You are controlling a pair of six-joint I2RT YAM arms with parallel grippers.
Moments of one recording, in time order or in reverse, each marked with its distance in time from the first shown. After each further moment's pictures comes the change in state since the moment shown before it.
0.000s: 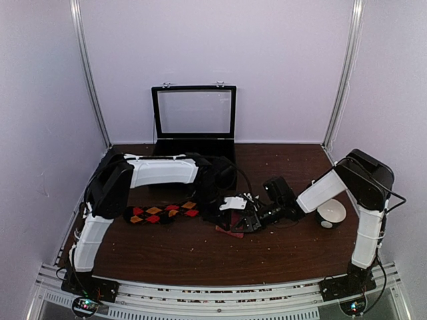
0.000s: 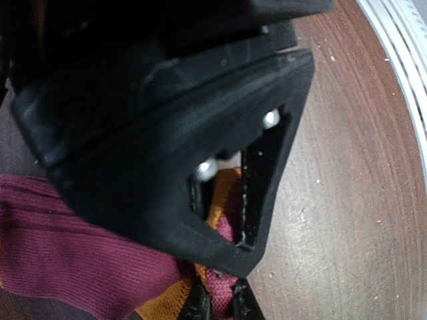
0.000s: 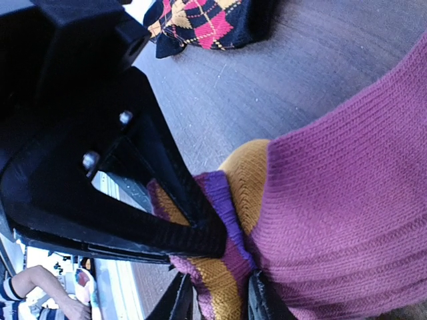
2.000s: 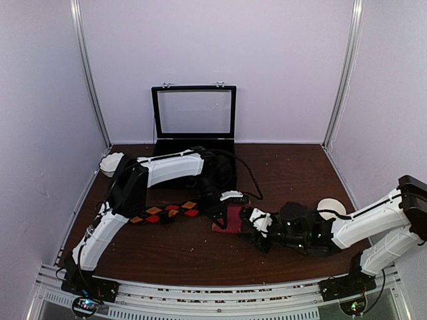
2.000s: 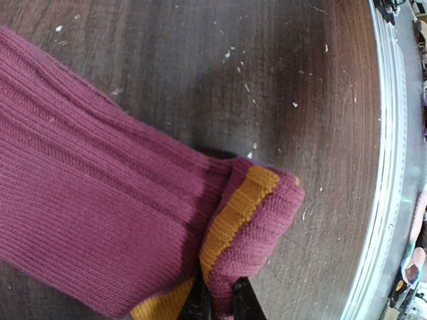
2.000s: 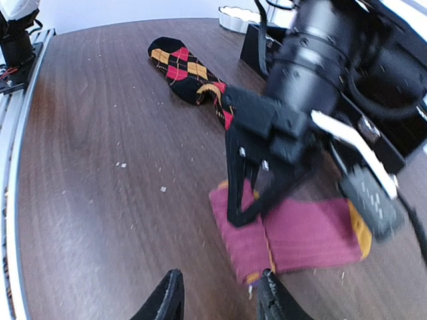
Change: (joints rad) left arm 0.080 0.249 0.368 -0.373 0.145 -0.306; right arm 0.426 -0.550 -0.405 0.262 0.925 -0.577
